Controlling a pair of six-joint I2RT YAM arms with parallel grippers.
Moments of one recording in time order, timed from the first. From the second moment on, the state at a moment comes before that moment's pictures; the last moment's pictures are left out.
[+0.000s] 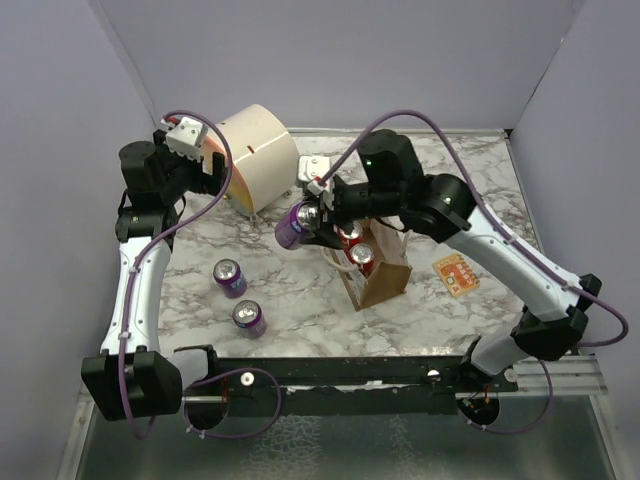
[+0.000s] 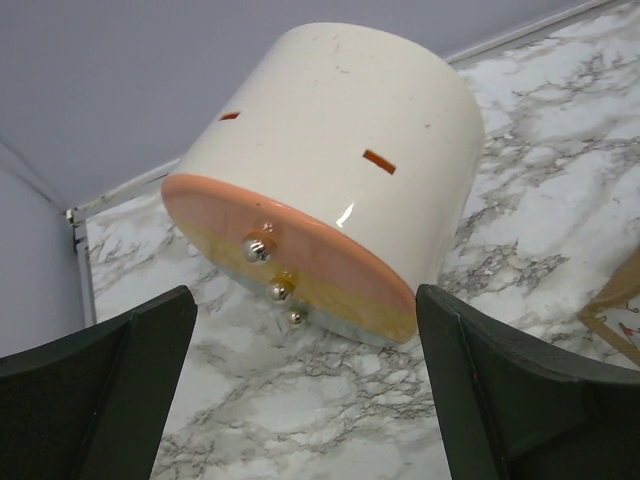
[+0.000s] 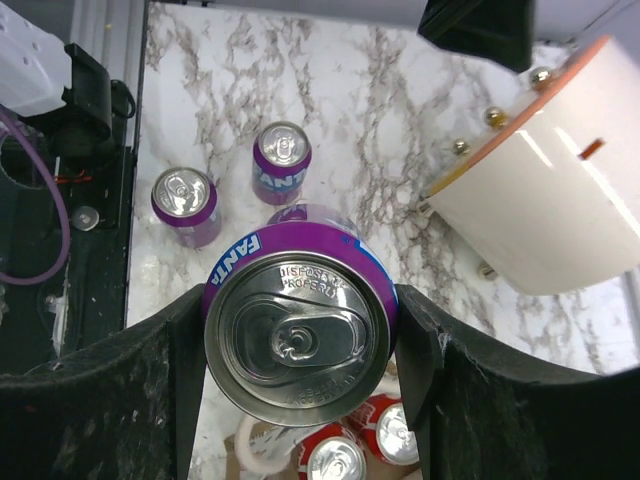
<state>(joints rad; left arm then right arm) 0.10 1.15 1.14 -0.22 0.42 0.21 0.95 1.57 1.84 -0.76 -0.45 -0.46</state>
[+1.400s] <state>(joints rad) -0.74 1.47 1.41 -1.00 0.68 1.16 0.54 1.34 1.54 -0.81 -0.37 -0.44</state>
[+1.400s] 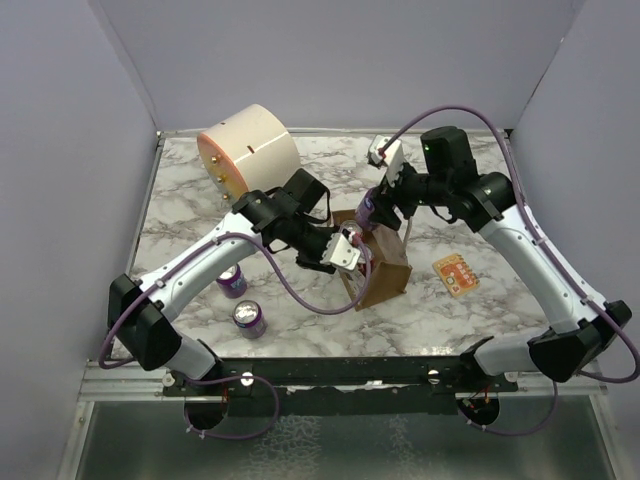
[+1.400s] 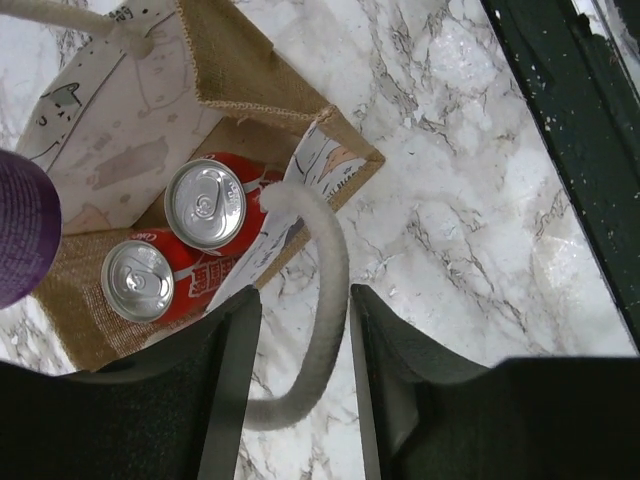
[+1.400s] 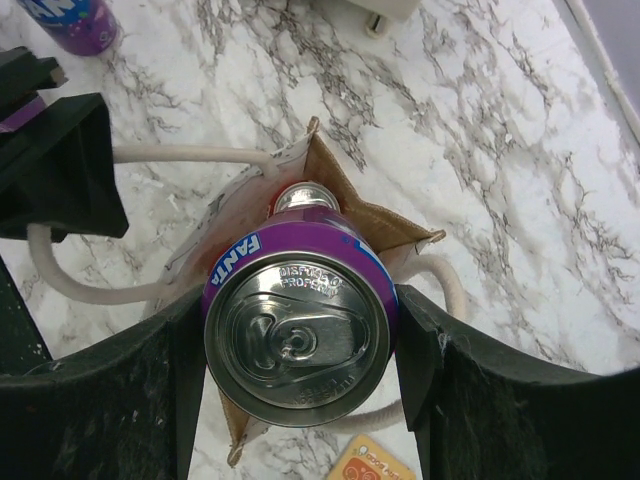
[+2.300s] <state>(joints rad) -0.76 1.47 1.38 -0.99 0.65 1.22 0.54 1.46 1.43 -0.75 -0.22 -0.44</state>
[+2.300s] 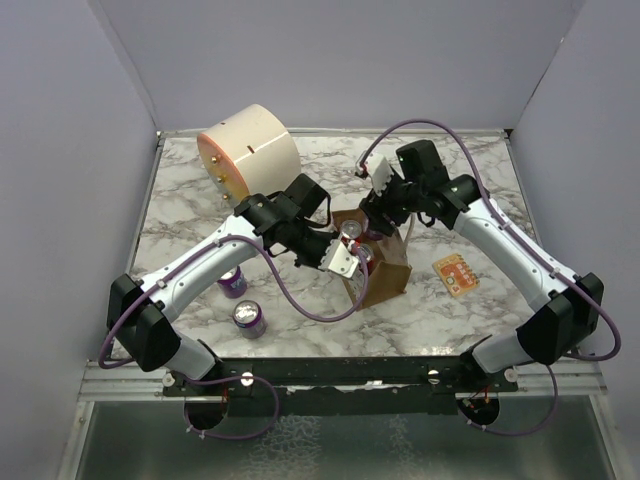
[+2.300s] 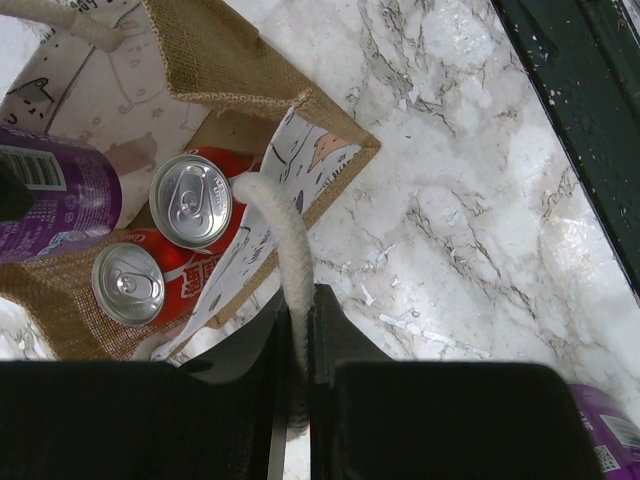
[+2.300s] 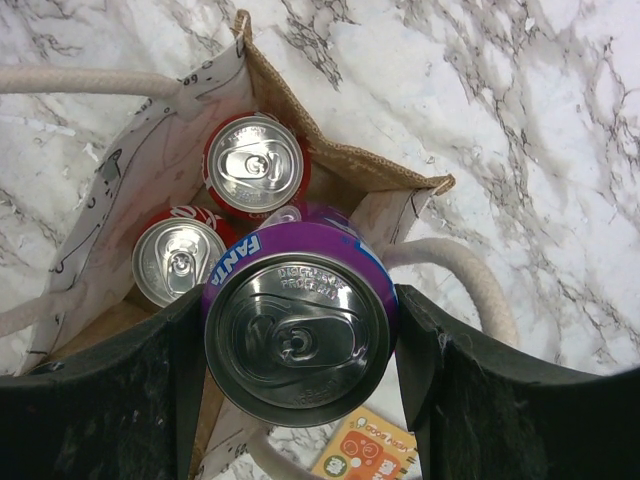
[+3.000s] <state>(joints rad) -0.76 1.47 1.37 -0.99 0.65 1.24 0.59 1.47 1.40 -0.74 -0.17 -0.46</state>
